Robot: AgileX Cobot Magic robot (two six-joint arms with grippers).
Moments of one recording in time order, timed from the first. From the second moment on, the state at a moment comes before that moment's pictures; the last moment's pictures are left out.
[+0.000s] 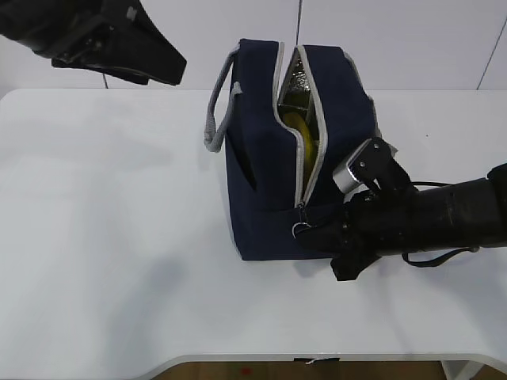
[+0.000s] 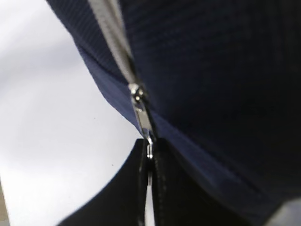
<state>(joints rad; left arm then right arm) -0.43 1.42 -1.29 -0.59 0.79 0.37 0.18 1.82 -0.76 1.81 0.71 -2.29</state>
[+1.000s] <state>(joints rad) -0.45 1.43 -1.29 -0.59 0.79 0.37 0.18 1.60 -0.76 1.48 0.62 -1.91</state>
